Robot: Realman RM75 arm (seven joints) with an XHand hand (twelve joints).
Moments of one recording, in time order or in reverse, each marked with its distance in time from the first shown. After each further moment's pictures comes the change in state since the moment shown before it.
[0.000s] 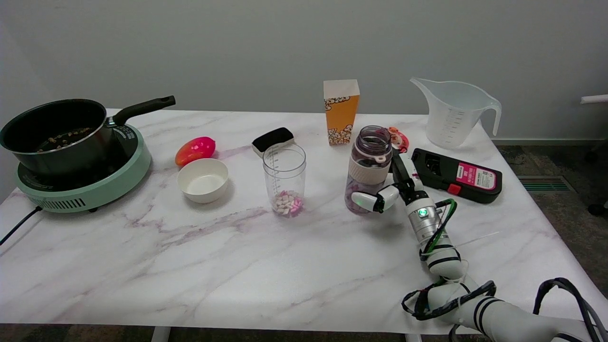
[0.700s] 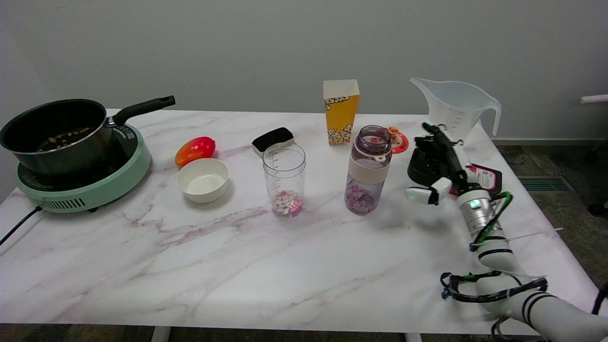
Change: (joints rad) arm -0.072 0.166 0.150 0.020 0.006 -0.053 0.003
